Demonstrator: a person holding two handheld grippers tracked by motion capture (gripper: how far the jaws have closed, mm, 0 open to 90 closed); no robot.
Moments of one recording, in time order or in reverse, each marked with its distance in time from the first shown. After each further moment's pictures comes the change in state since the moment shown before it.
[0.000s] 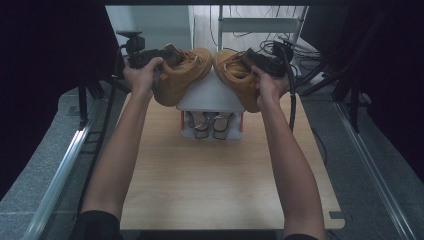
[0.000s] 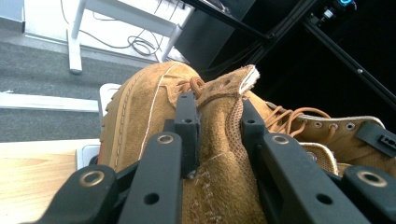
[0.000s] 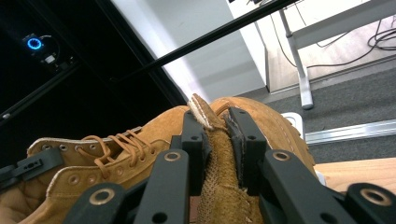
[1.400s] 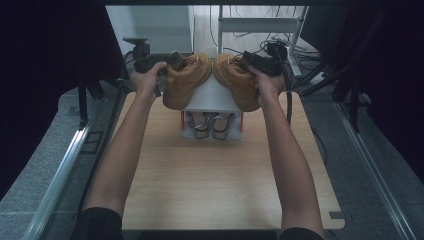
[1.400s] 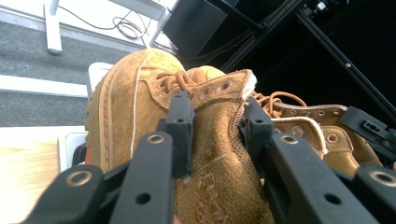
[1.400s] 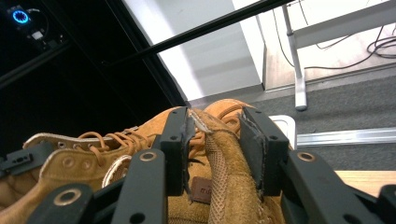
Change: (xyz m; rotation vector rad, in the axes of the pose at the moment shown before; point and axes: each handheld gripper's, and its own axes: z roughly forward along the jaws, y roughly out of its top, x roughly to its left) left arm 0.027 -0.010 0.024 0.057 -0.065 -0.046; right arm -0.017 -0.002 0.028 0.043 0.001 -0.090
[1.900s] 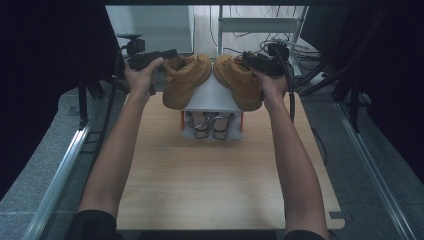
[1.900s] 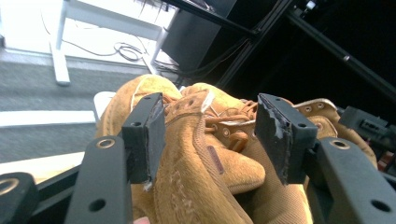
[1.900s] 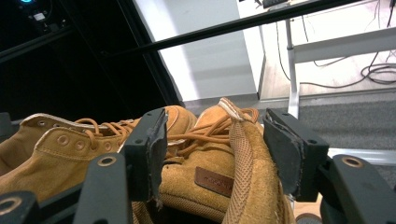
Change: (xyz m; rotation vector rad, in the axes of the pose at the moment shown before) left arm -0.015 0.006 -0.023 -0.058 0.002 0.149; right arm -0.003 0.001 -0.009 -0.012 0.008 -0.129
